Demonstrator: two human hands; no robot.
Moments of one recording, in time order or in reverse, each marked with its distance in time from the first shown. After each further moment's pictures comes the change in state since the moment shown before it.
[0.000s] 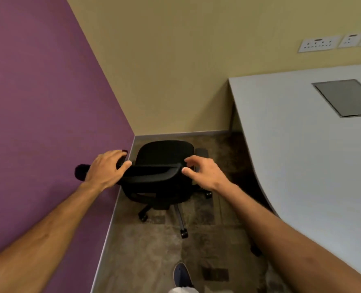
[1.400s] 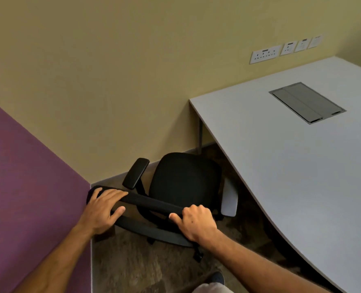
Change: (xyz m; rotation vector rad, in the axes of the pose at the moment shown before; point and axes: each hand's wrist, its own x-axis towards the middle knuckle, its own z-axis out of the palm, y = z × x) left_hand 0.344 -0.109 0.091 -0.041 -0.211 0.552; right_hand 0.260 0.020 0.050 -0.550 0.042 0.392
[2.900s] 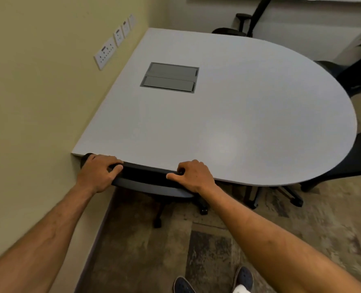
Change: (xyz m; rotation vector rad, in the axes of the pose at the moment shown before) left_hand 0.627 0.033 -0.001 -0.136 -0.153 0.867; right_hand 0.262 0.141 -0.098 0.458 0.506 0.985
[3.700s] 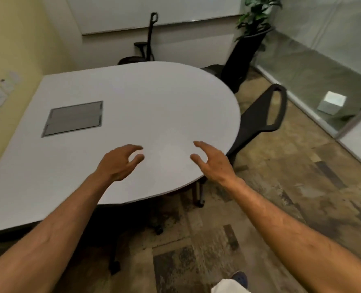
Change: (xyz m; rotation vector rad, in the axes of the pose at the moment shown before) left_hand 0.129 0.423 0.041 -0.066 -0.205 0.411; right_hand -0.191 0.280 -0.229 0.209 0.488 0.207
